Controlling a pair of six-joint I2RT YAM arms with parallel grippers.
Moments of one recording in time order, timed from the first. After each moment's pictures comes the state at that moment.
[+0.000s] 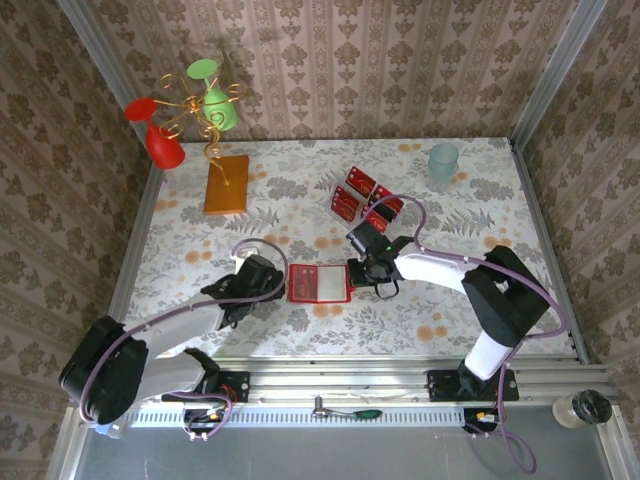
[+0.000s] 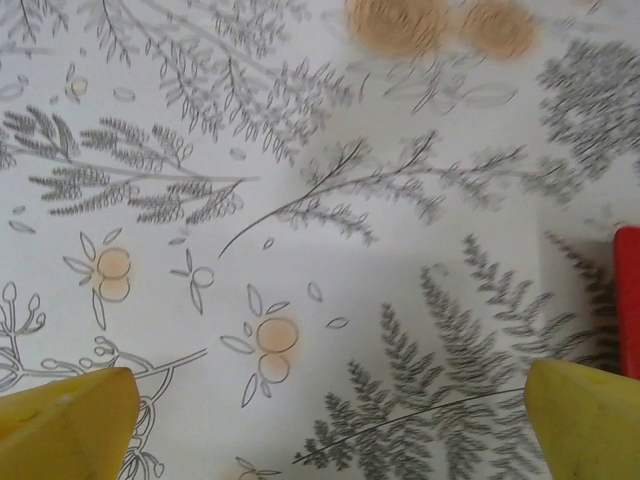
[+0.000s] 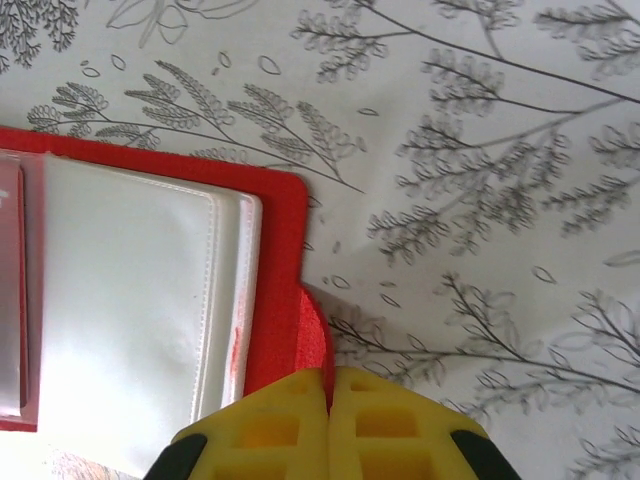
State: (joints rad) left arm -0.70 1.15 0.44 -0.23 -0.38 -0.63; right arm 0.66 1.67 0.94 -0.43 -0.03 0.57
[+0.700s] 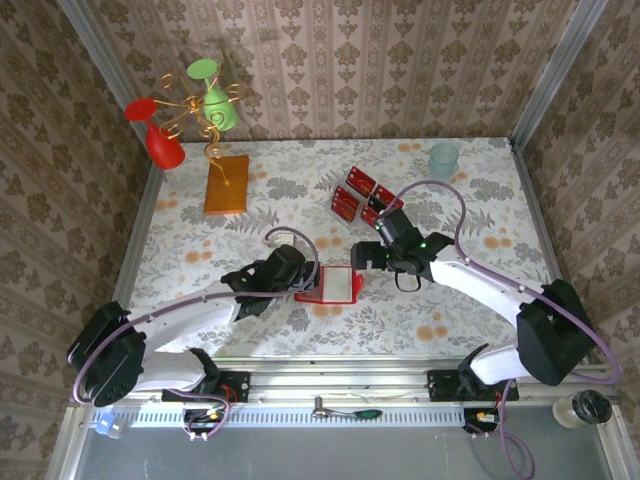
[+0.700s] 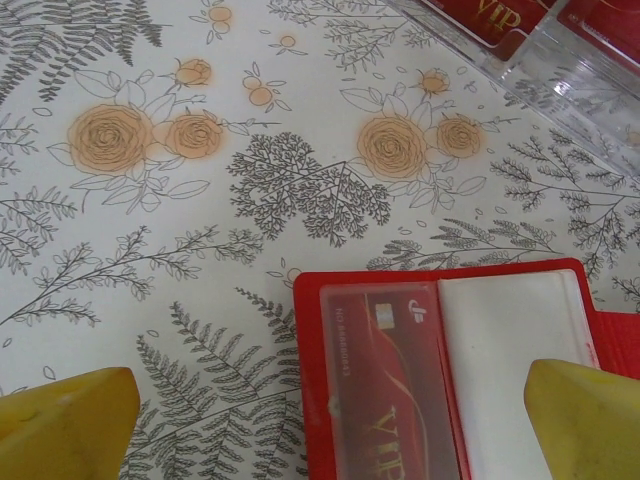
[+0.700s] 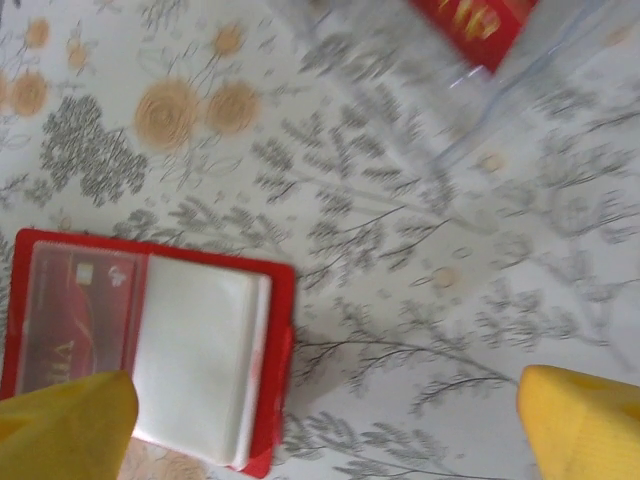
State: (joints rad) left arm -0.92 1.25 0.66 -0.25 -0.37 -0.65; right arm 0.58 1.38 0.93 -0.52 0.09 0.55
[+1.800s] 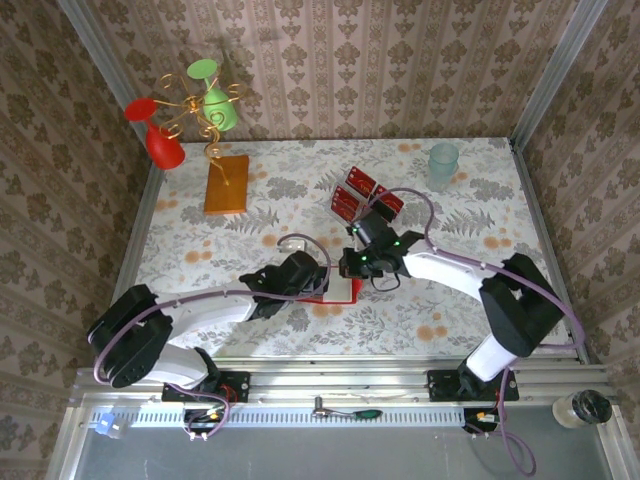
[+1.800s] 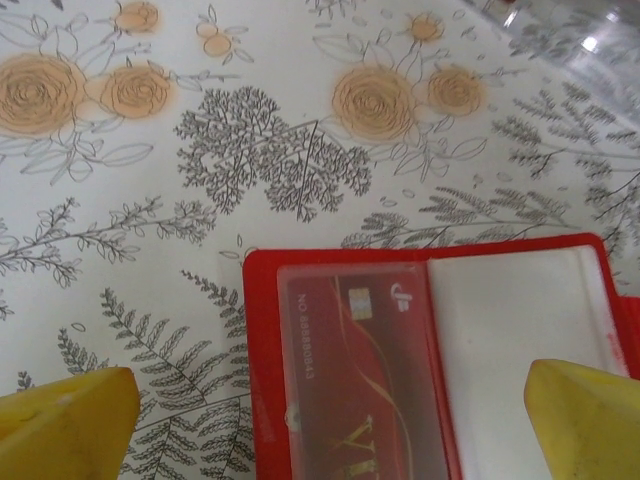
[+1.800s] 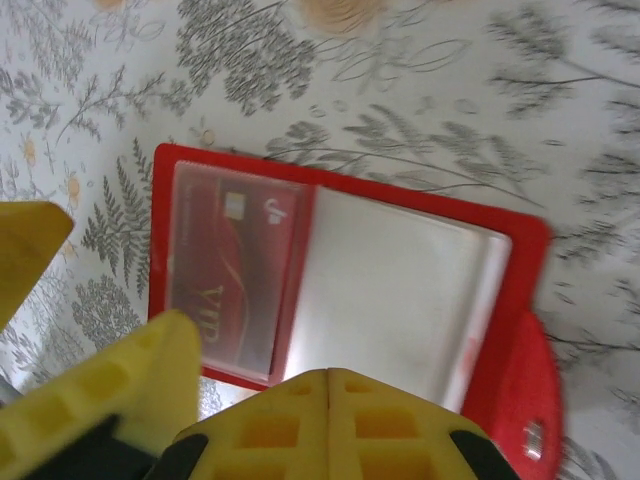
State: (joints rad) left arm -0.97 1.39 0.65 -0.15 -0.39 -0.69; right arm 0.66 1.62 1.00 -0.38 -0.24 0.66
